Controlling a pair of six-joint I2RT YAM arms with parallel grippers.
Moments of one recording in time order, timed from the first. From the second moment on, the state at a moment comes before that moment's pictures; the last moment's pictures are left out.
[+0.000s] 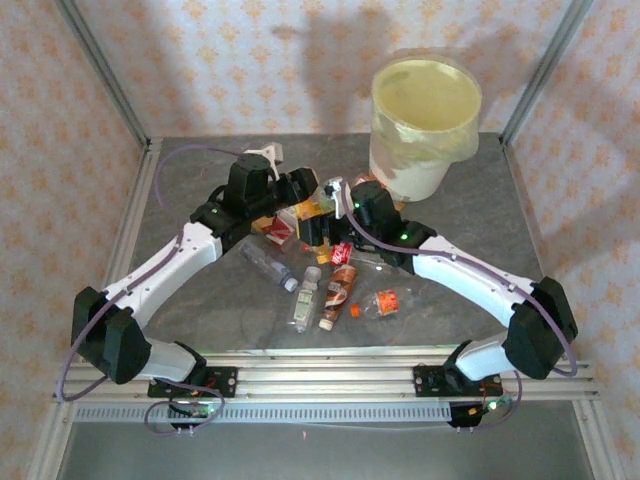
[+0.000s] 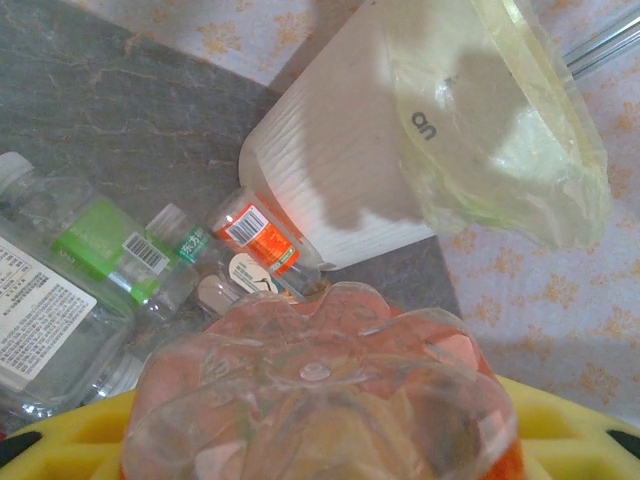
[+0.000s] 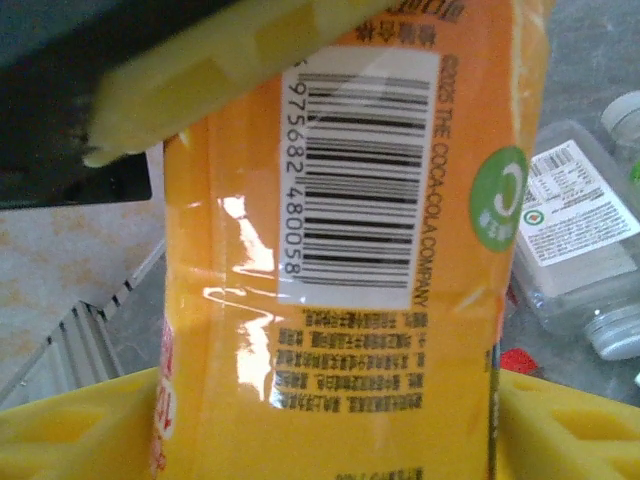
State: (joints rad) left arm -0.48 1.40 1.19 -0.21 0.11 -0.78; right arm 0.74 1.40 1.08 -0.14 -0.30 0.42
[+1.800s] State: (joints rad) left arm -0.37 0.95 0.90 -0.68 -0.38 -1.00; right arm 0.16 2.01 2.29 -0.43 -0.09 0.22
